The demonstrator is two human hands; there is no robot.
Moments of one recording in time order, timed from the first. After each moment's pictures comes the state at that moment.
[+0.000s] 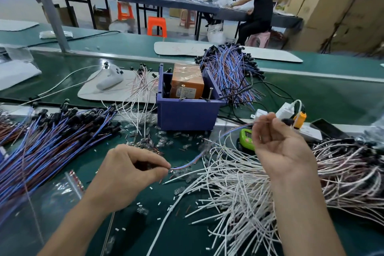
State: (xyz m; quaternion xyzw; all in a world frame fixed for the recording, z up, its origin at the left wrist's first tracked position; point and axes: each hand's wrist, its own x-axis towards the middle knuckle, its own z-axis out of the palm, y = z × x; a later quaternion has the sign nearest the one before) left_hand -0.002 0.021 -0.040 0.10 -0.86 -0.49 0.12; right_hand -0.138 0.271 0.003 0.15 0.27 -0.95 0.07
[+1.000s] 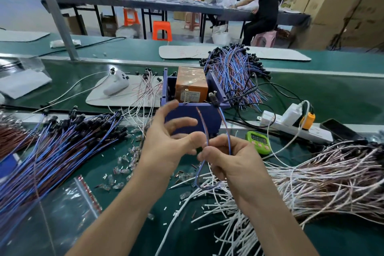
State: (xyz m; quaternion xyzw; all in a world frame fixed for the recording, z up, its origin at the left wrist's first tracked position) left_hand -0.054 0.070 -0.012 0.09 -0.62 -0.76 0.18; right_hand -0.094 0.219 -0.022 -0.13 0.61 -0.76 0.18
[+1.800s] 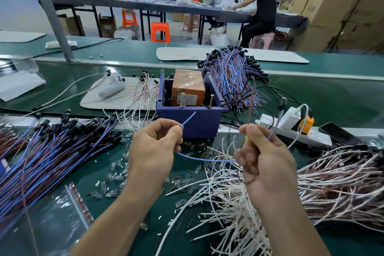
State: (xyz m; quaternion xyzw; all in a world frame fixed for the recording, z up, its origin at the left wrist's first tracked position) left_hand -0.069 0.066 -0.022 0.22 -0.66 -0.67 0.26; right_hand -0.116 0.239 -0.007 0.01 0.48 -0.87 0.05
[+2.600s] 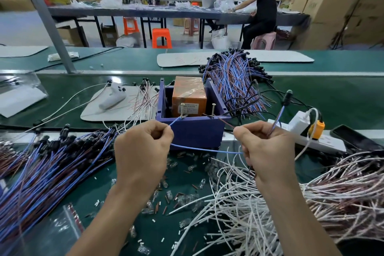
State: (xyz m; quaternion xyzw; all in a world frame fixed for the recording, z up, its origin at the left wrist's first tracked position) left_hand -0.088 0.037 -0.015 0.19 -0.84 -0.32 0.39; right_hand -0.164 0.230 -0.014 -0.05 0.68 -0.73 -0.08
